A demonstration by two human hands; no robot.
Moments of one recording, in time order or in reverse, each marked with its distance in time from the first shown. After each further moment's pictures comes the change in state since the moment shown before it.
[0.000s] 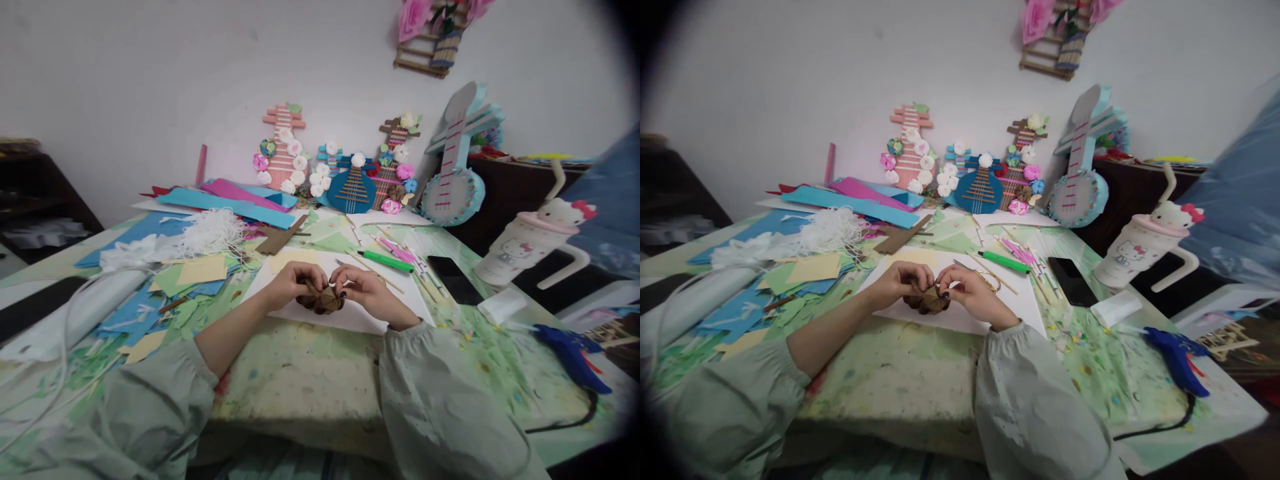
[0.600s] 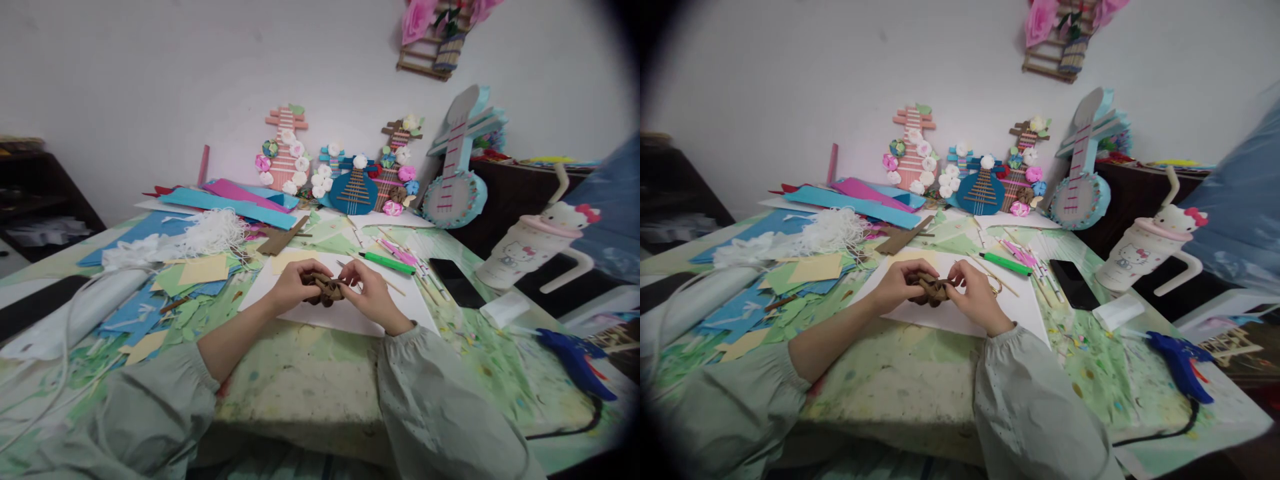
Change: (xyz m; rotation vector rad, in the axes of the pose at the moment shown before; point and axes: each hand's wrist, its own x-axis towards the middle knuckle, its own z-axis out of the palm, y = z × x) left_hand -0.001 0.007 0.016 0.049 0.215 -0.135; right_hand 0.000 0.004 0.010 -0.427 0.342 0.053
